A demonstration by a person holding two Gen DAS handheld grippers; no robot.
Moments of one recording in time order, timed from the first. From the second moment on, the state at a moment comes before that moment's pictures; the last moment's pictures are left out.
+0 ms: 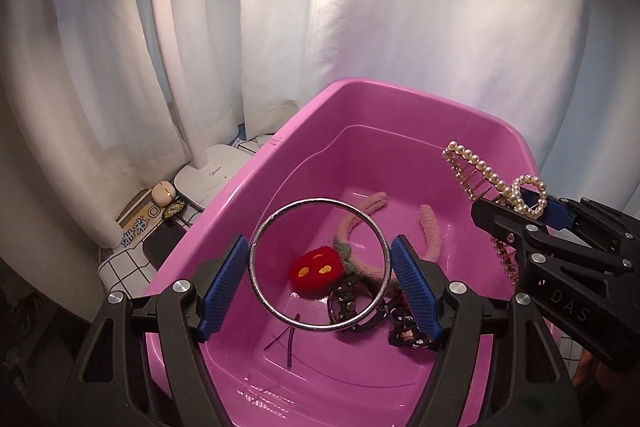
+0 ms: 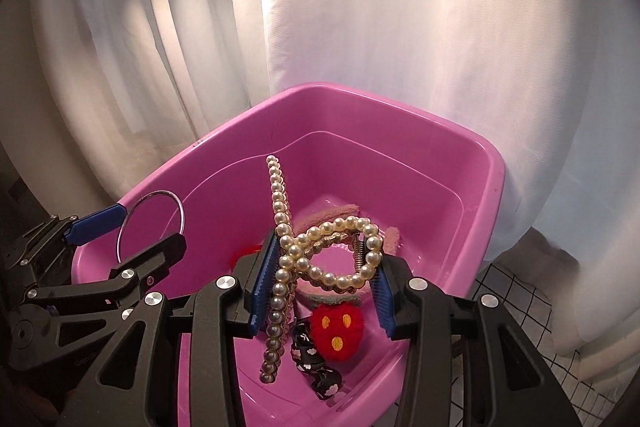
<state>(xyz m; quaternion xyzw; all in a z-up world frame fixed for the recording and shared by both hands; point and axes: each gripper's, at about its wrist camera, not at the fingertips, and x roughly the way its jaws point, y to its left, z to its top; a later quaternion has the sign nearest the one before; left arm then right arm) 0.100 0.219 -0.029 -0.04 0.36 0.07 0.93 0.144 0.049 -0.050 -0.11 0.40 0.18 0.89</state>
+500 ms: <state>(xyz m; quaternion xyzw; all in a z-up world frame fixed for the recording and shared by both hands) 0.105 0.228 -0.036 -0.07 0.39 0.08 0.92 0.163 0.053 -0.067 -0.14 0.43 0.14 0.88</state>
